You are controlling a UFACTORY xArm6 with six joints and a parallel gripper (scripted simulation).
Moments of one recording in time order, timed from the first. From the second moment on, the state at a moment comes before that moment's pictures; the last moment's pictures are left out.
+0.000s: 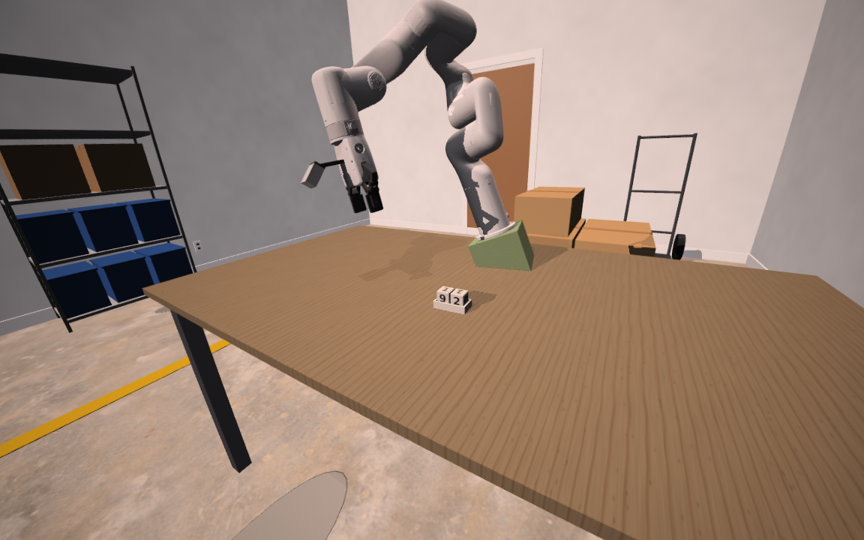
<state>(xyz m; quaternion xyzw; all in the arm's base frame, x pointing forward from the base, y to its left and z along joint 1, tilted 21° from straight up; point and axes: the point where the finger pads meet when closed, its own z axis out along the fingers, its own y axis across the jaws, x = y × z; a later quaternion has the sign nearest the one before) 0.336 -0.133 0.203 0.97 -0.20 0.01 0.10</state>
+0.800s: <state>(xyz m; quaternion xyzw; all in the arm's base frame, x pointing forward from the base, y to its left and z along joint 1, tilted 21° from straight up) 0.341 0.027 0.084 0.98 0.00 0.02 0.17</state>
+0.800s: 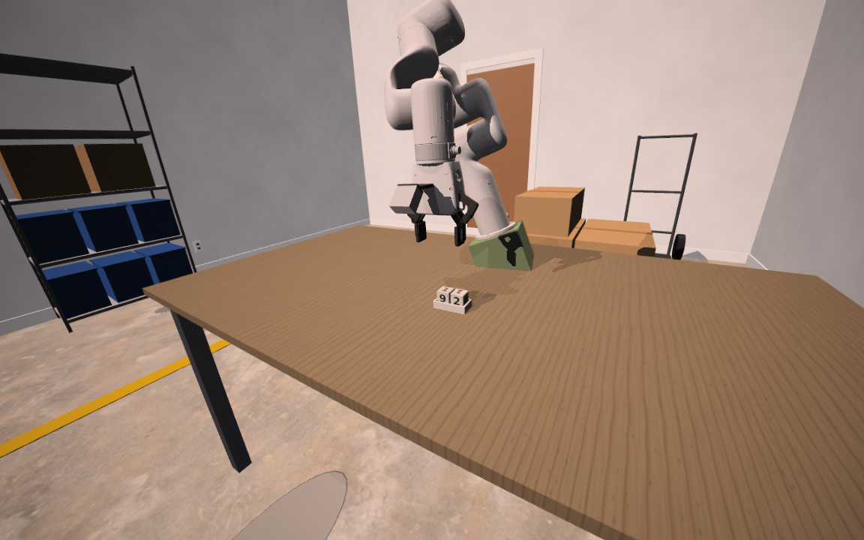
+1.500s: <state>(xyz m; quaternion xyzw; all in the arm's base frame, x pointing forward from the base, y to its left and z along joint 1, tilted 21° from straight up) 0.338 0.049 0.068 0.98 0.02 0.03 0.18</state>
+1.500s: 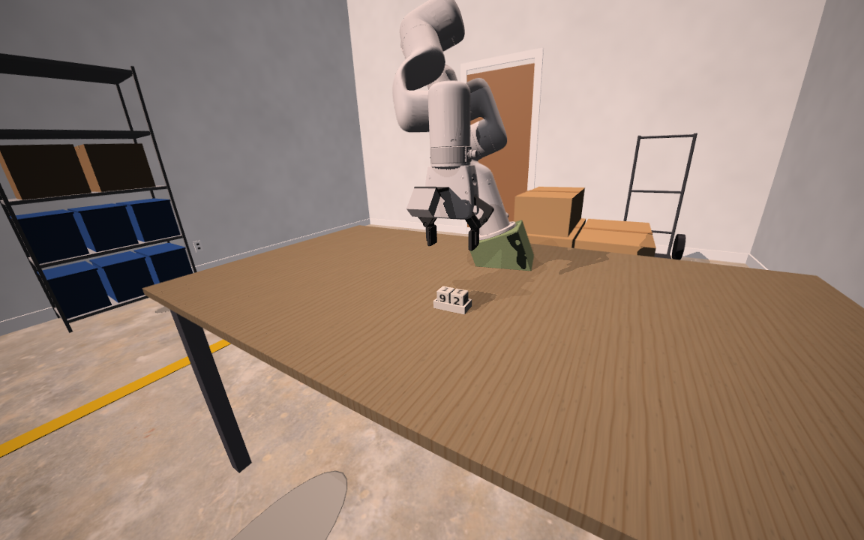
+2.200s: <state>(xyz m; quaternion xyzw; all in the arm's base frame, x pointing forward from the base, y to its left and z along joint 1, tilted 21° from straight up) 0.281 0.016 0.074 0.95 0.23 -0.01 0.19</state>
